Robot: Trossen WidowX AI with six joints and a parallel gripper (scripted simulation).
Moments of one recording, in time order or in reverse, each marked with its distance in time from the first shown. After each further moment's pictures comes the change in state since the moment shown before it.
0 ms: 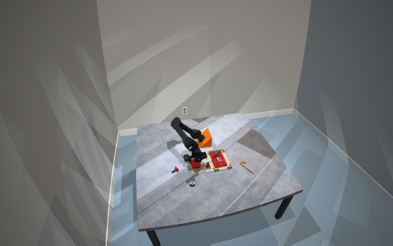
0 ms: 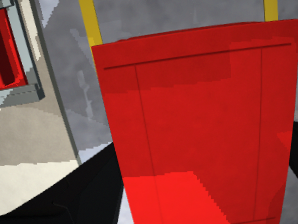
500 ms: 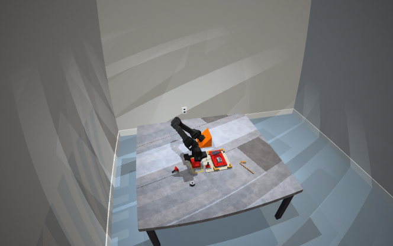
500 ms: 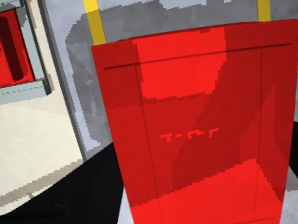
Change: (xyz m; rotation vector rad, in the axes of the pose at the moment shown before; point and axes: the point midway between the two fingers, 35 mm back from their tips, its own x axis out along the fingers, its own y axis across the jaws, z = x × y) arm -0.007 0.000 0.000 0.000 0.000 0.001
